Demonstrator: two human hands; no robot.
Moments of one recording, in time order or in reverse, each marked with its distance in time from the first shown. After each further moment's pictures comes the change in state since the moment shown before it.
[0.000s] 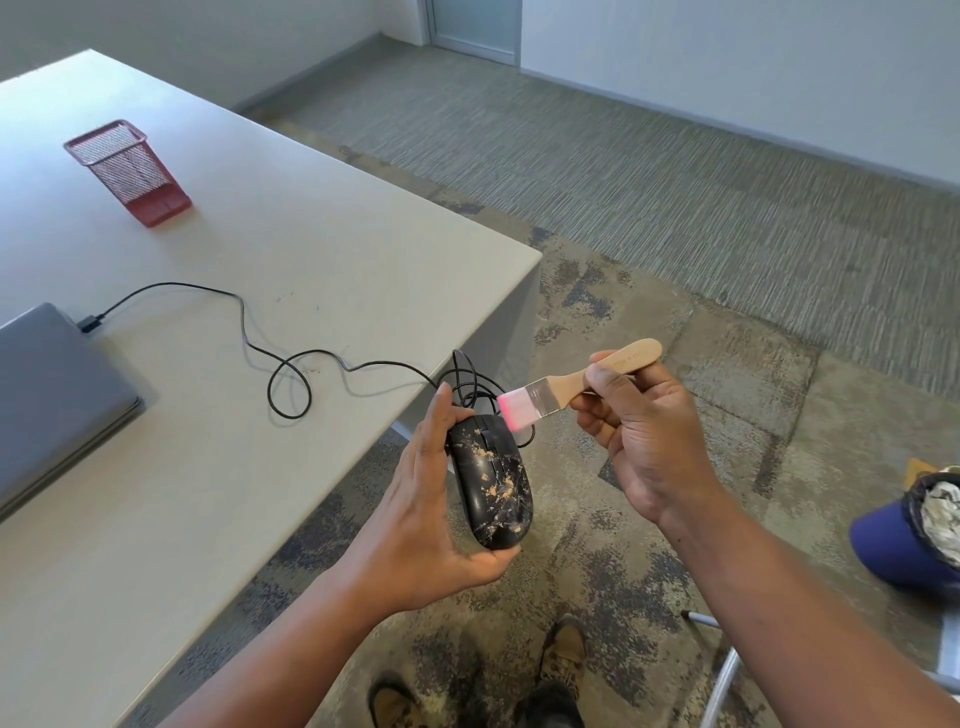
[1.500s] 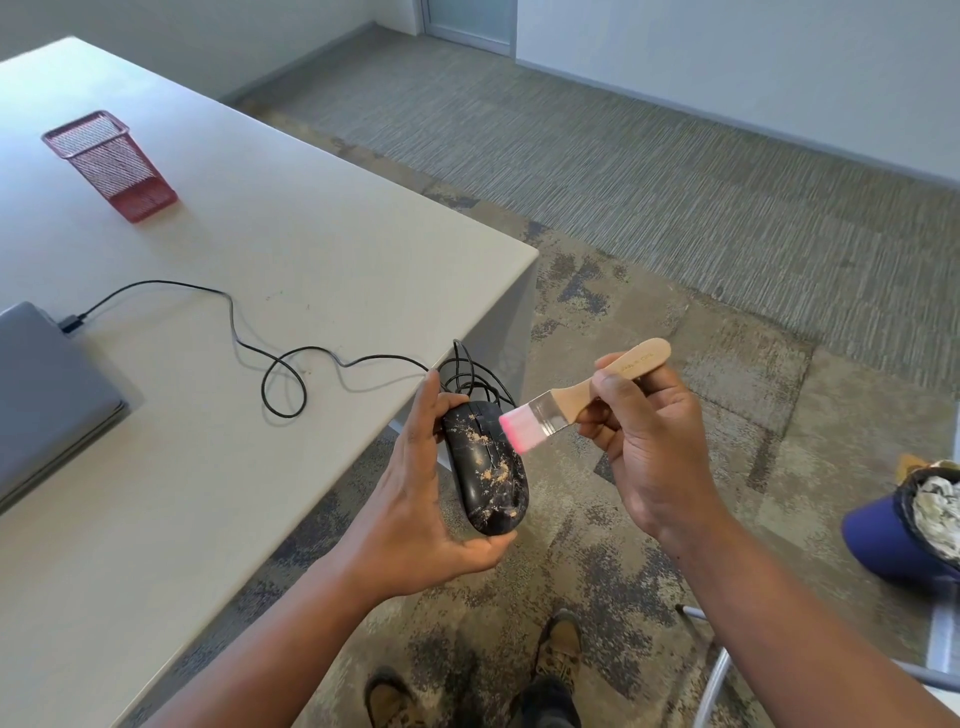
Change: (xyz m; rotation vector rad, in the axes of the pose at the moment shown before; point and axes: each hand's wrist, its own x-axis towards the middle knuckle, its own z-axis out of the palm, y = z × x) left_hand 0.014 -0.028 0.005 -0.052 0.032 0.052; right_hand -0.006 0.003 -0.002 0.000 -0.044 -0.122
